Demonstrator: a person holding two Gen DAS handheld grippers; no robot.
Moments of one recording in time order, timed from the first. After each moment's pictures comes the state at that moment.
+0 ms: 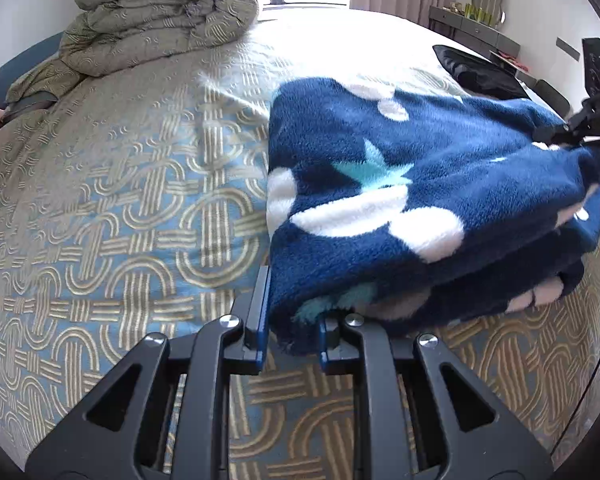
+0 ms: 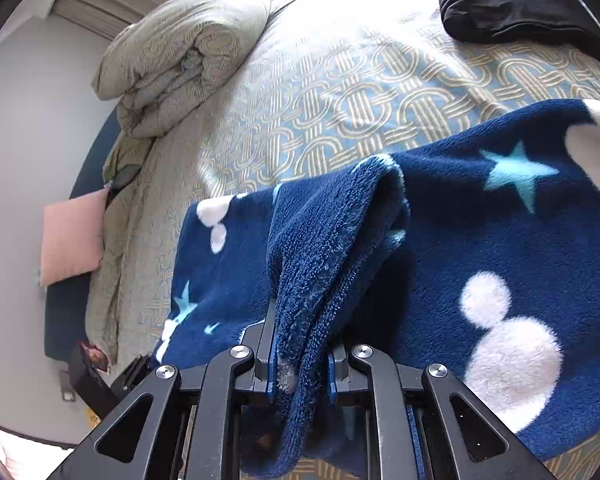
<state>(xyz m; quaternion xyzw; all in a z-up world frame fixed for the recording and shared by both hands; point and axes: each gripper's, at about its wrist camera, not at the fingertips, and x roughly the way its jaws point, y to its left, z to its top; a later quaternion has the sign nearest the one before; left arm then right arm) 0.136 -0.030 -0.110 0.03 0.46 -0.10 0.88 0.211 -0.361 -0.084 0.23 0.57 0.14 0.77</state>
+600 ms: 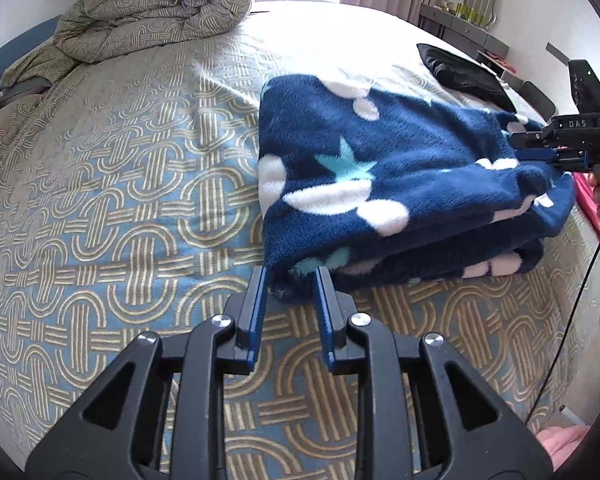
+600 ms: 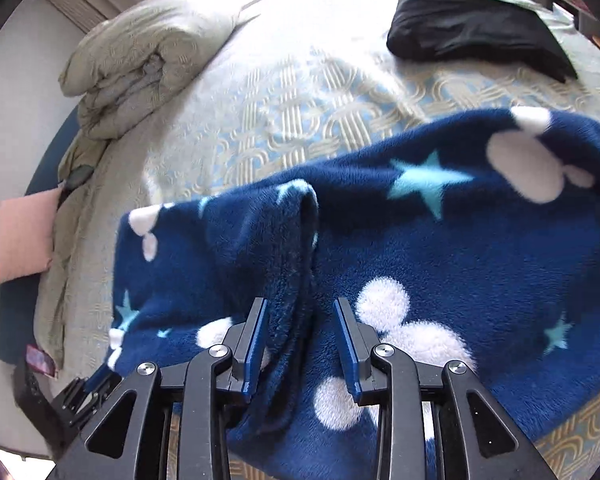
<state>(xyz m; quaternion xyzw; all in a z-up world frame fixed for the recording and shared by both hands) 0.108 -0.026 -0.074 0.01 0.47 -0.13 0.87 0.193 -0.386 -0.081 0.16 0.56 0.07 0.81</state>
